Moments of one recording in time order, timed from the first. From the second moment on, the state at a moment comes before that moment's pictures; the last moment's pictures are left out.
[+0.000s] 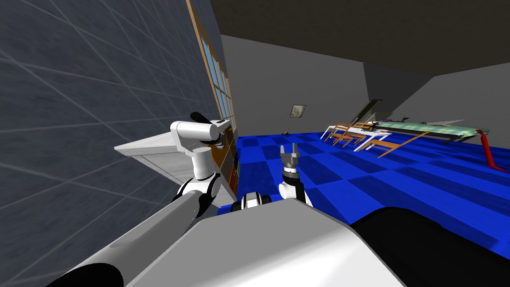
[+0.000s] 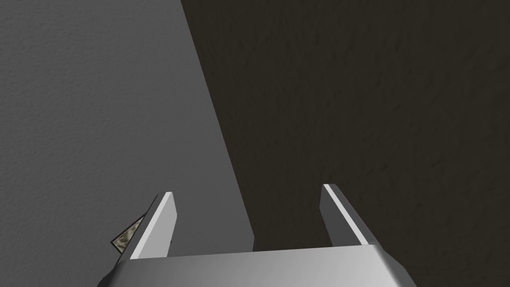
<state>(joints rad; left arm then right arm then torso) -0.88 0.15 0.14 -2.02 -0.02 1.98 0.09 0.45 0.02 0.07 -2.22 -0.10 -0.60 -0.15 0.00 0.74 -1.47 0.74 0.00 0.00</state>
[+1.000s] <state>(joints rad) -0.87 0.15 0.13 -2.01 -0.02 1.92 0.09 0.45 0.02 0.07 -2.22 -0.10 -0.60 -0.15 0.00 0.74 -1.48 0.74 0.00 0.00</state>
